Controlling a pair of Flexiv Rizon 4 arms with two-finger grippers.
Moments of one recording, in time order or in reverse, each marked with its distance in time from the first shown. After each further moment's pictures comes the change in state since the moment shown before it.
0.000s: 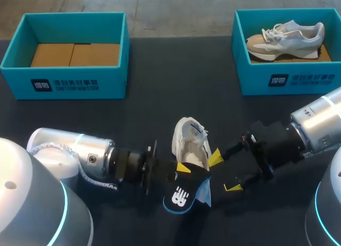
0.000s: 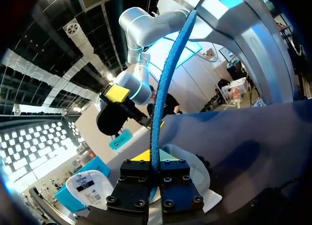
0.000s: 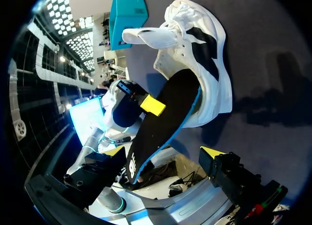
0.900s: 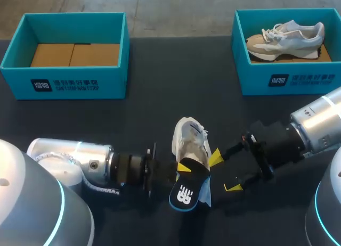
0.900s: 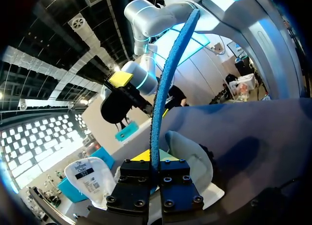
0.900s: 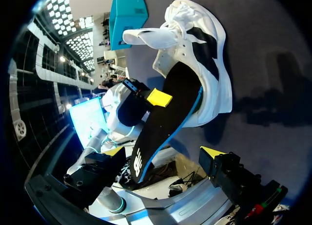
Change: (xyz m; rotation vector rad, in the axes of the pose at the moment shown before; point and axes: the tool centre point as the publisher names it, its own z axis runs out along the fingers) left arm 0.001 0.019 0.000 -0.067 -0.069 -0.020; right arm 0.000 0.000 0.000 0.000 0.000 0.000
